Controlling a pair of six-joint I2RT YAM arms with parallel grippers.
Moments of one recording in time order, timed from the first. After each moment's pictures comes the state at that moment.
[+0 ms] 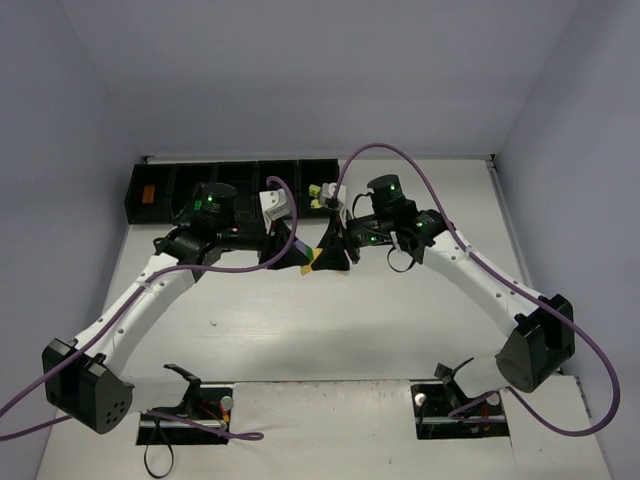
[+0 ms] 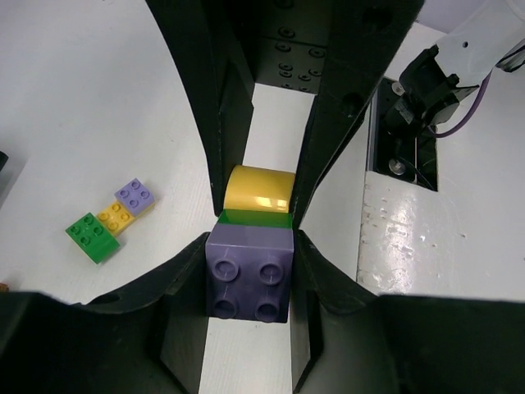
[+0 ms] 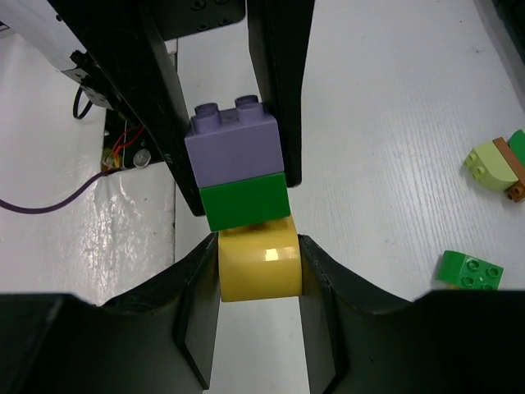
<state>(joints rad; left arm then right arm) -0.46 1.23 1.14 -0.39 0.93 0.16 0.60 1.44 1.24 -0.42 -0.92 -0.23</state>
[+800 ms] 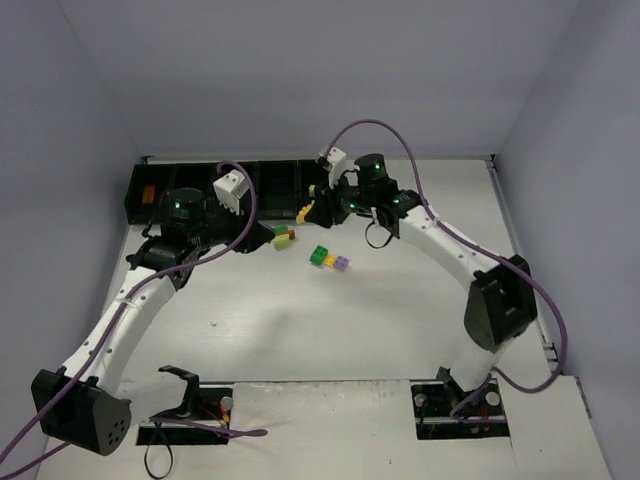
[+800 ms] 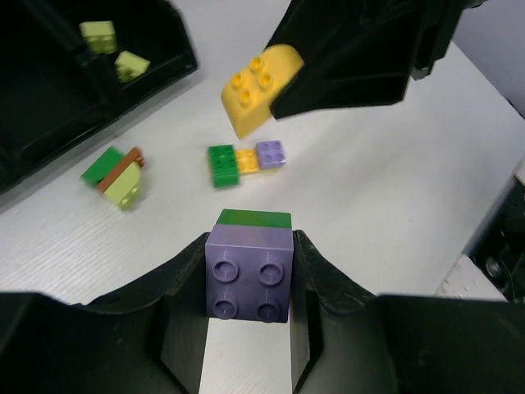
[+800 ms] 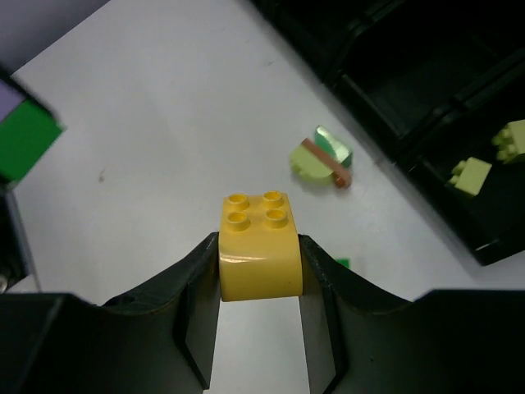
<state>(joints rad) -0.31 1.13 1.05 -0.35 0.60 -0.07 0.54 1.63 1.33 -0.22 -0.59 -0.03</state>
